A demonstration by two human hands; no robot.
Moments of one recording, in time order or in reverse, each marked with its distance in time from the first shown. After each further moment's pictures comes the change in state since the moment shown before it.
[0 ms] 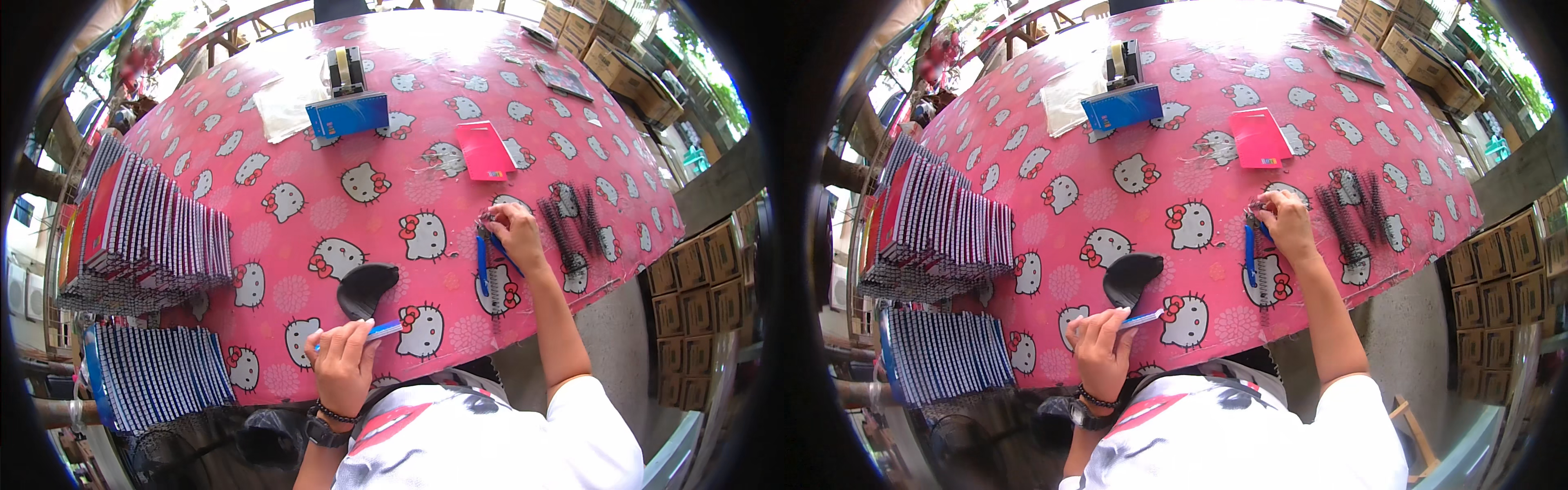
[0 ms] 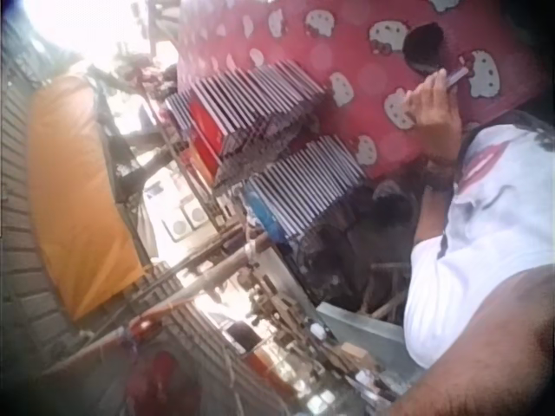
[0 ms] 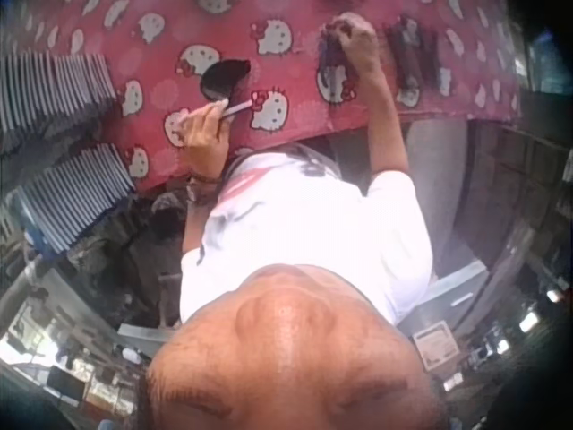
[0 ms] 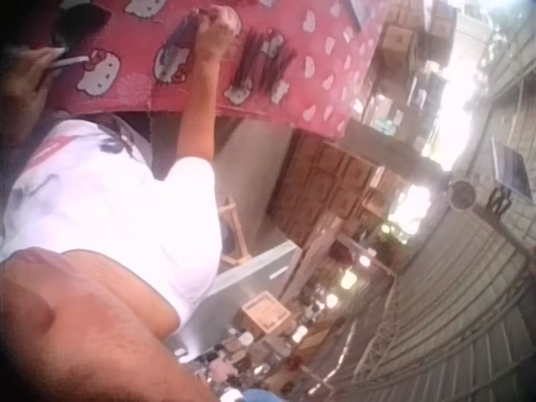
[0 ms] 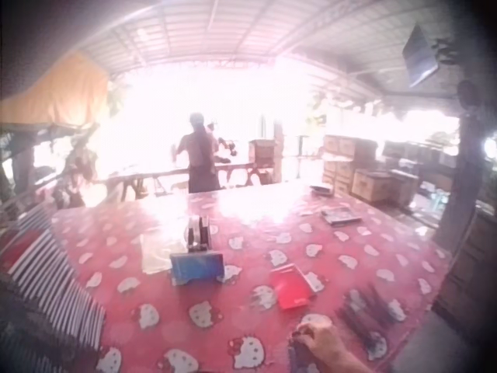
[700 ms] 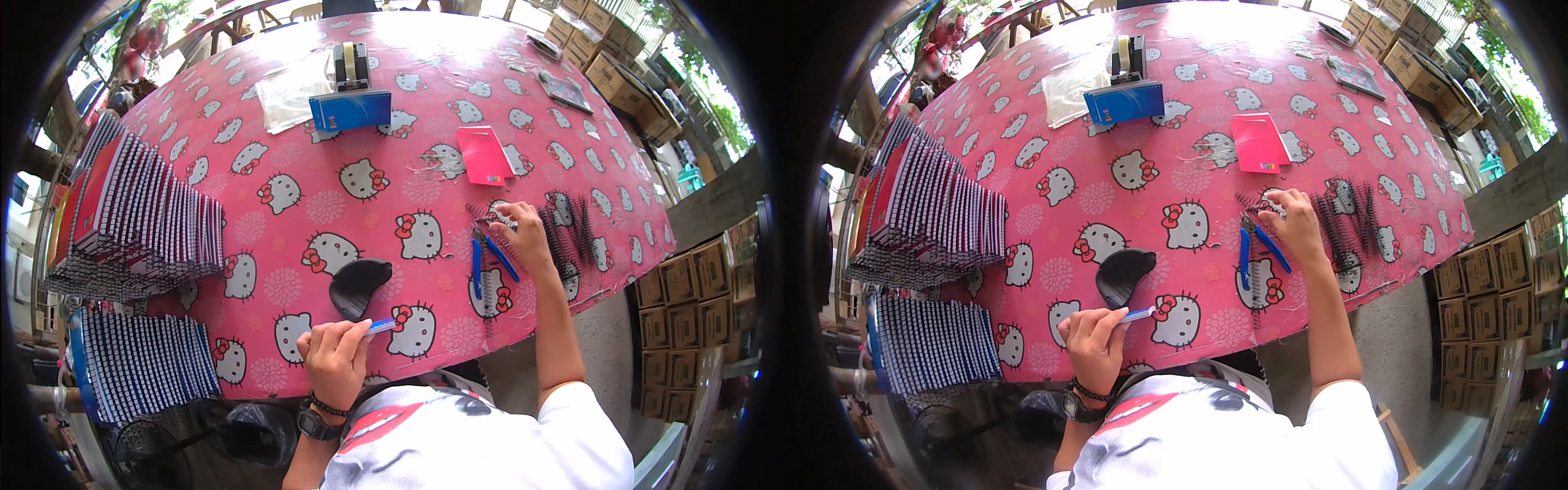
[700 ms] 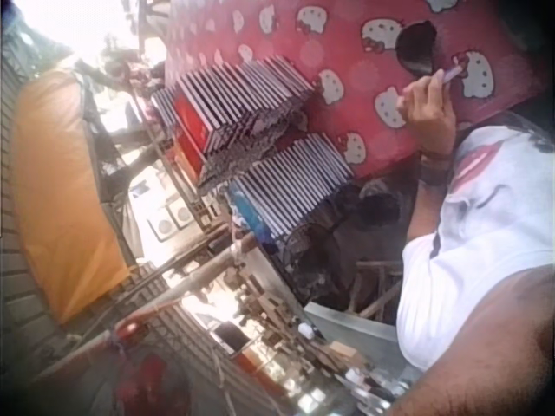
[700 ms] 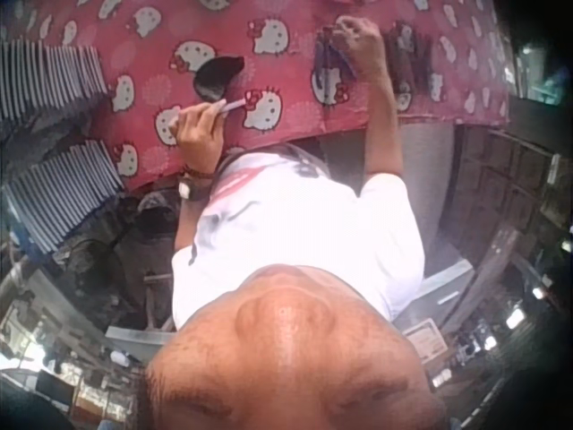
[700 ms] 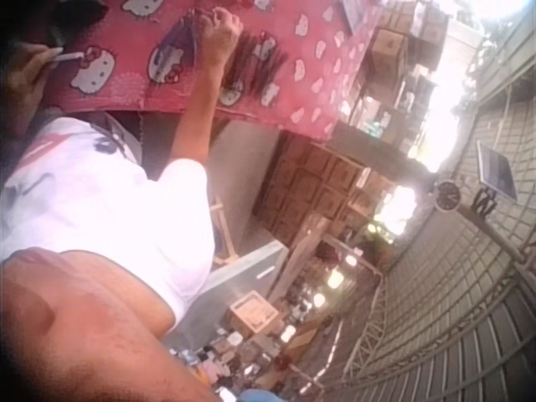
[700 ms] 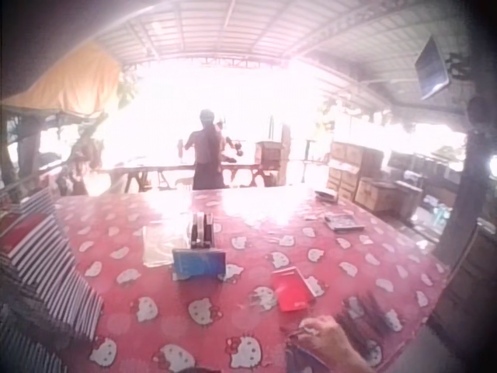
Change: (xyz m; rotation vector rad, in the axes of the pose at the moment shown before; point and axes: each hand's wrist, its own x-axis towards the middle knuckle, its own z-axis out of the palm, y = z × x) left_hand -0.004 -0.003 0.008 -0.019 0.045 -0.011; right_hand 0.007 0.006 -0.021 -0.096 0.002 -0.104
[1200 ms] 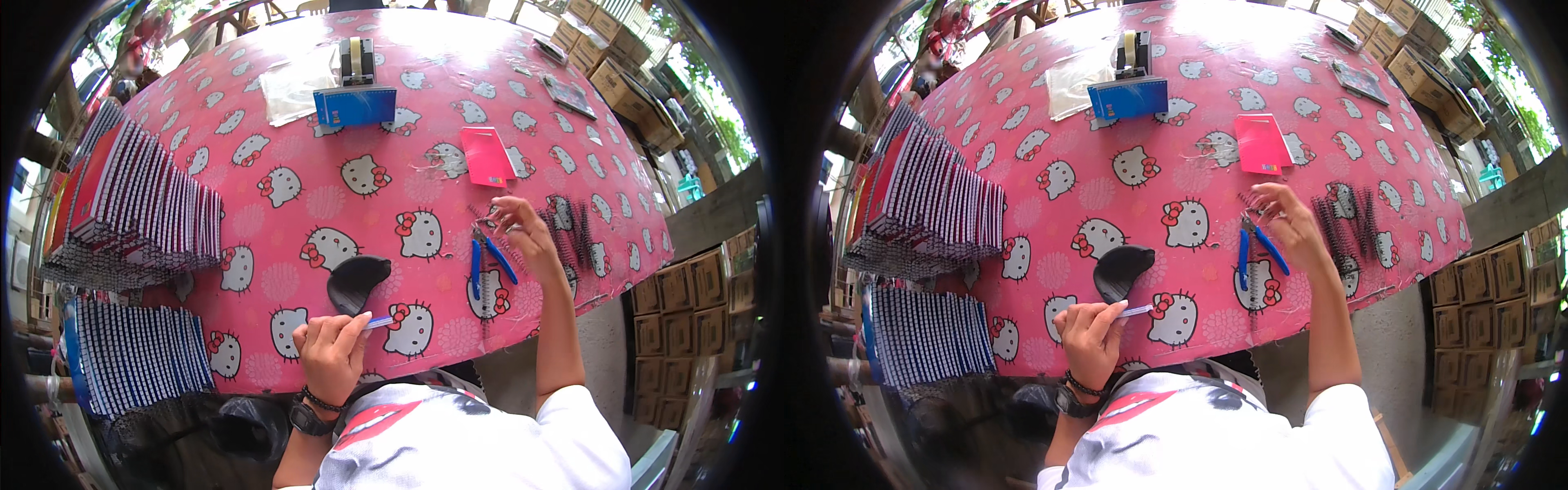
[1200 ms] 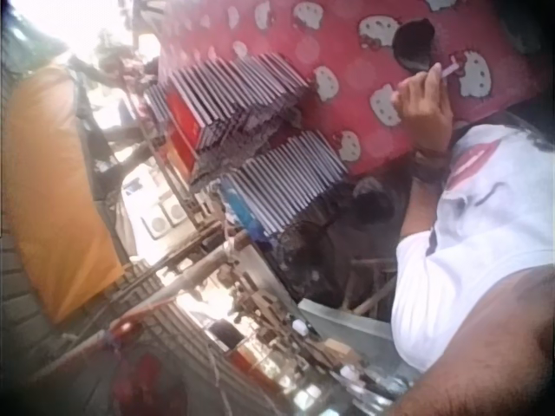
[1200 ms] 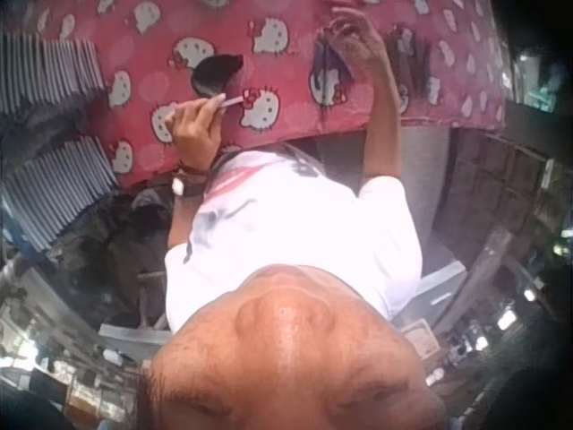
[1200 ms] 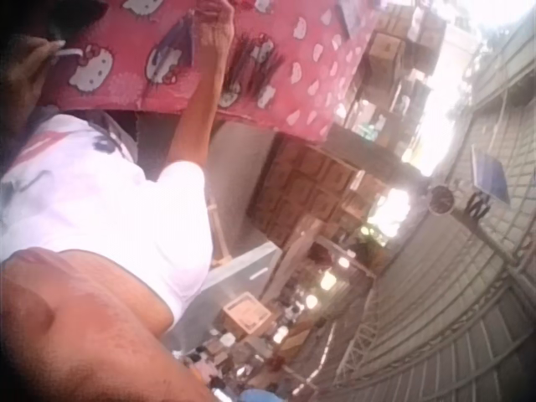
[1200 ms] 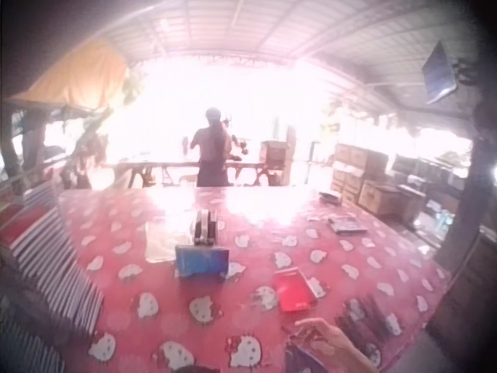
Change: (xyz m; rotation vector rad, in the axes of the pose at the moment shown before) left_hand 0.006 0.000 -0.002 0.007 -0.009 0.015; right_hand -0.002 -0.040 -0.026 0.651 -0.214 -0.056
